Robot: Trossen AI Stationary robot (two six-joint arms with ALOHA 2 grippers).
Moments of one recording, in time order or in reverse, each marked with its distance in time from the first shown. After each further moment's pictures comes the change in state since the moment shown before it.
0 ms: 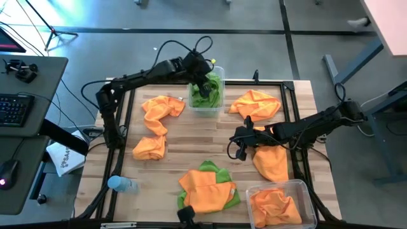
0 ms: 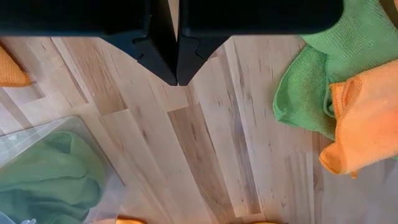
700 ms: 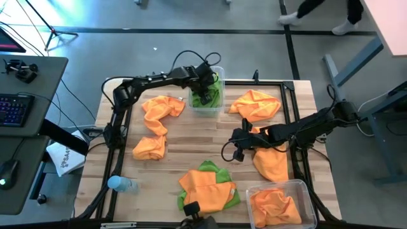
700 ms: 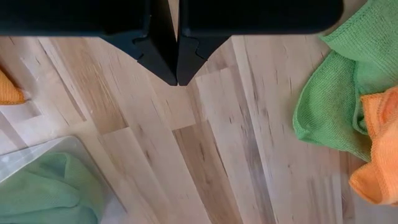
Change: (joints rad) left arm 0.028 0.238 -0.001 -0.045 -0.007 0.067; right arm 0.000 0.089 0.000 0.008 0.021 0.027
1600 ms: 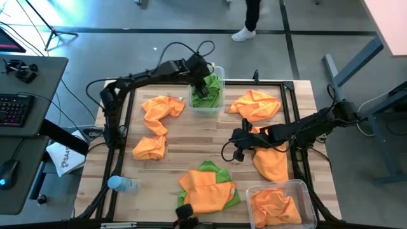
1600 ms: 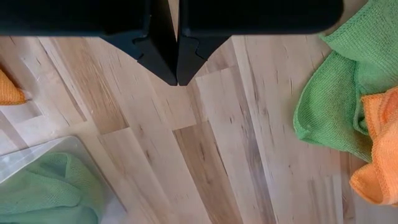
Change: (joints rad) left arm -0.008 -0.182 0.000 -0.027 -0.039 0.002; right arm 0.000 -0.001 0.000 -0.002 0.001 -0.001
